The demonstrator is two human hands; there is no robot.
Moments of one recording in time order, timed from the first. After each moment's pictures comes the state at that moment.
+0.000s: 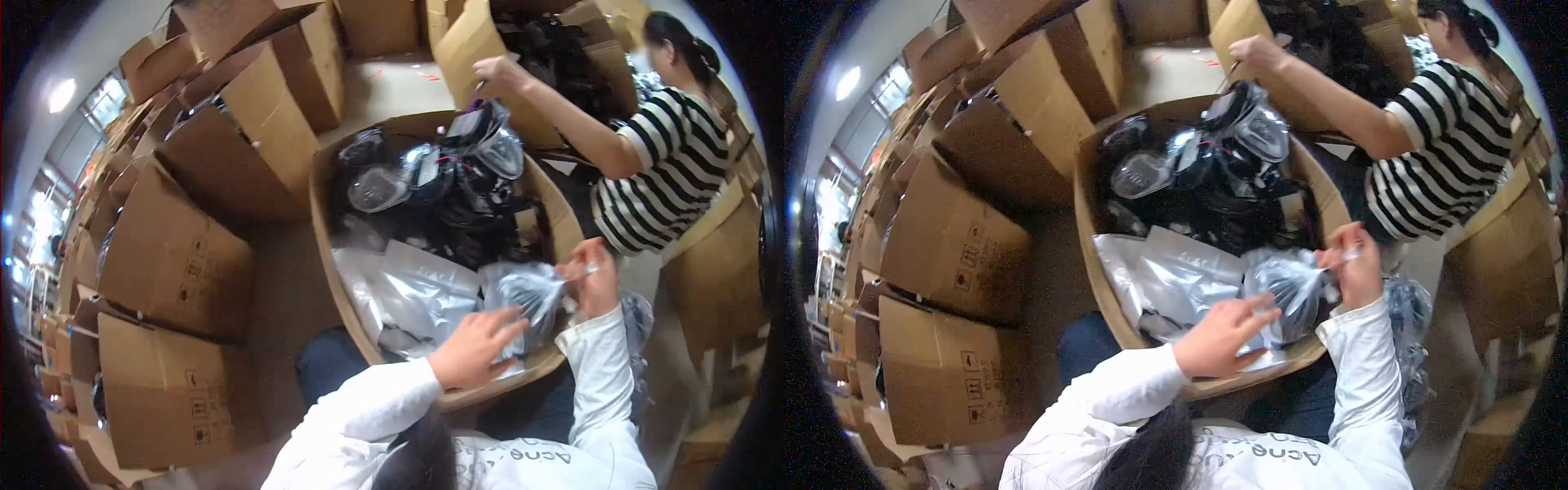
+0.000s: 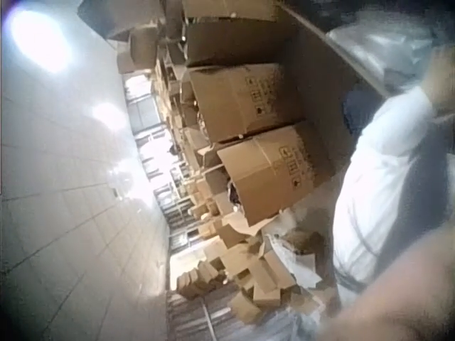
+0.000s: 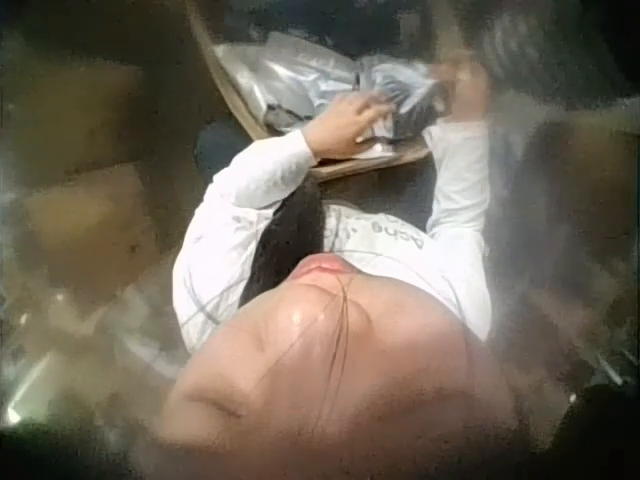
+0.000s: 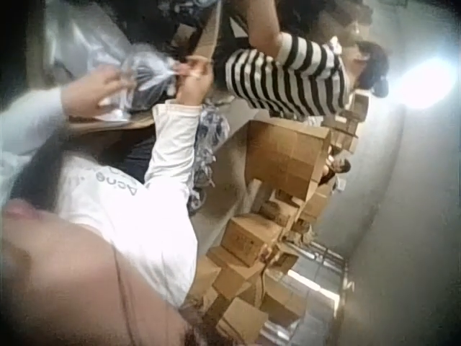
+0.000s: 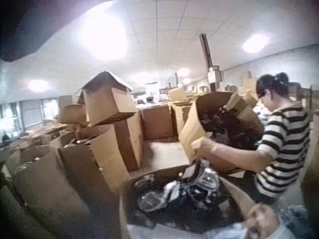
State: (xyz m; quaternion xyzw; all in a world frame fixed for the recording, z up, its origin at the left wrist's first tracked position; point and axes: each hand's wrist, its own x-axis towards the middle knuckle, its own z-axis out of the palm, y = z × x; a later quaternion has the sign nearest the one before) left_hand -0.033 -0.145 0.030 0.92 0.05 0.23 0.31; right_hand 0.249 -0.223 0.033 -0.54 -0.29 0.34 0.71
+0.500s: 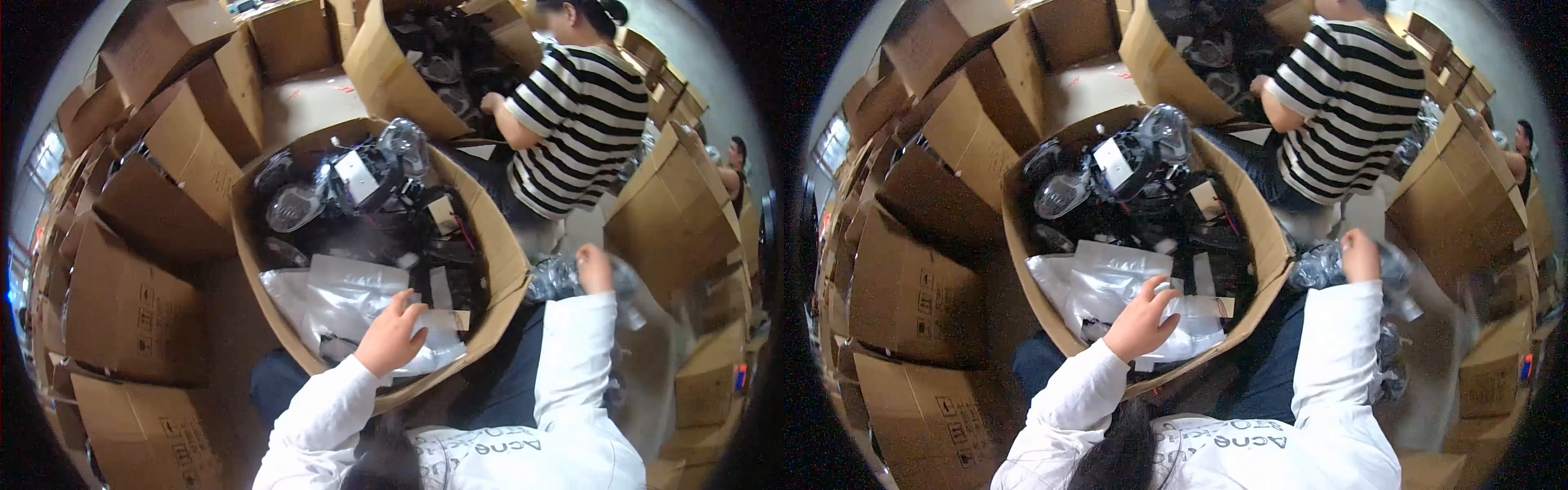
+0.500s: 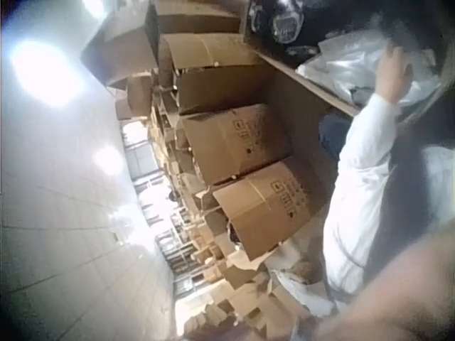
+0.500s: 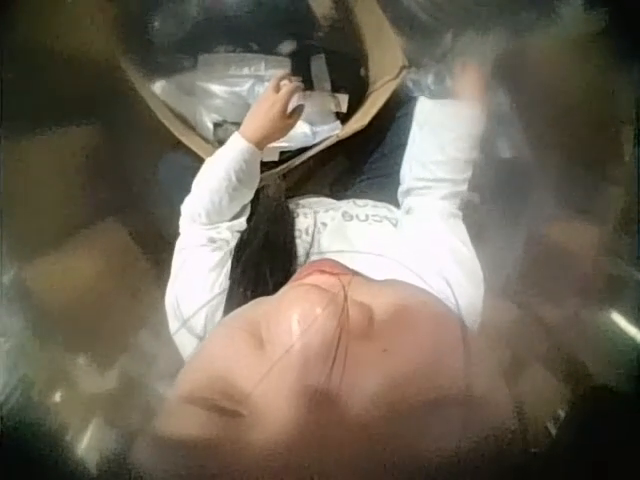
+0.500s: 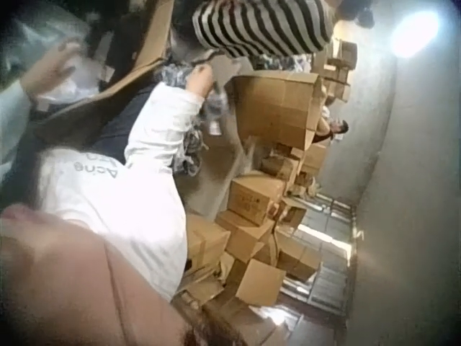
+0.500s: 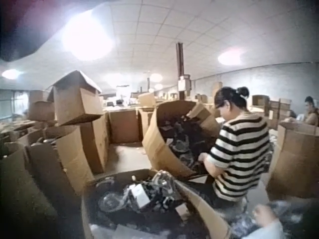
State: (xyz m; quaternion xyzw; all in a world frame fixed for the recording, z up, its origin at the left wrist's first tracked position) left_hand -0.029 -0.142 0.000 0.92 0.14 0.16 0.33; right_hand 0.373 -0.391 0.016 -0.94 -0.26 -0.05 0.22
